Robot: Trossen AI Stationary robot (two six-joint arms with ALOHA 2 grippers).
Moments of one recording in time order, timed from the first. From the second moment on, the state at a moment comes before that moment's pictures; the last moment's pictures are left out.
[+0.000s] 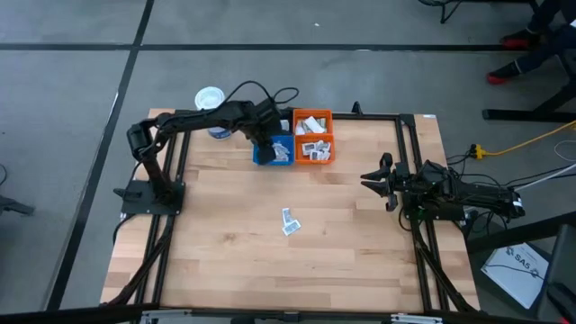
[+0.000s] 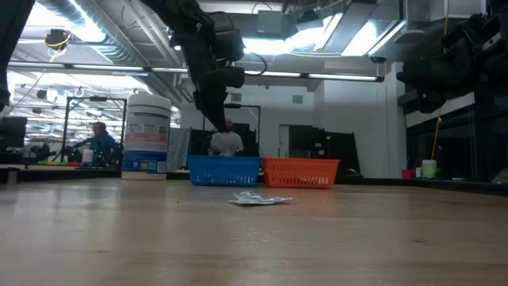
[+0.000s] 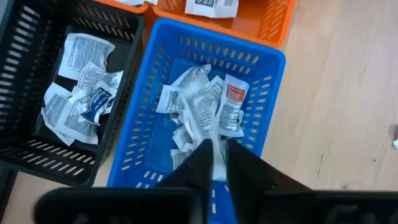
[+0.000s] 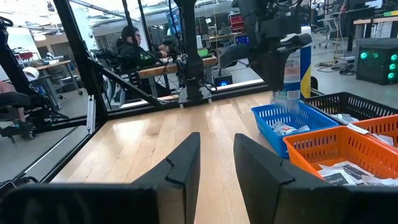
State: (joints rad) left arm 0.49 1.74 1.38 -0.79 0.07 0.16; right arm -0.13 0.02 0.01 0.02 -0.07 0.18
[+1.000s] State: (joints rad) left arm 0.16 1.74 1.38 -0.68 0.06 0.21; right arm -0.13 0.02 0.01 0.02 -0.07 0.18
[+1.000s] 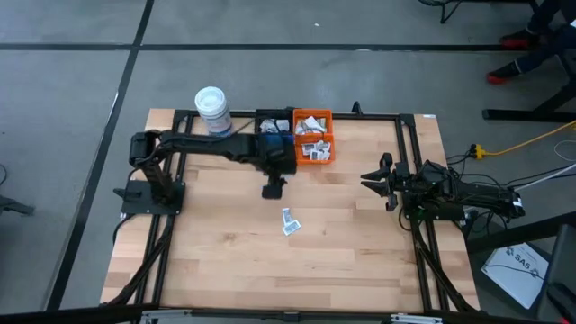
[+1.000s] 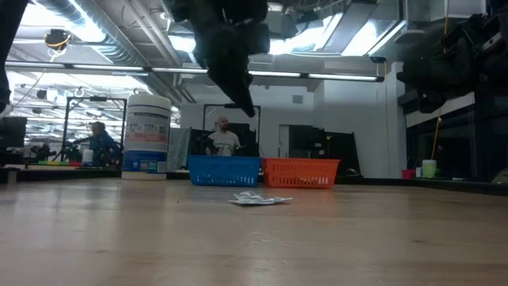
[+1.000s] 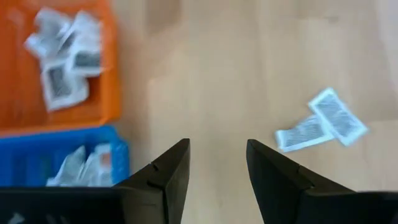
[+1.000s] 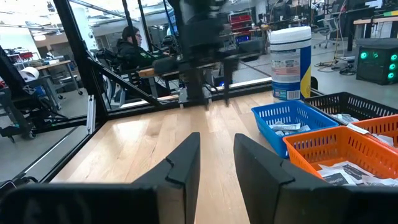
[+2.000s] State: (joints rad) left arm -0.06 2.01 1.38 -0.58 0.02 0.50; right arm -0.13 0.02 0.01 0.02 -0.07 0.18
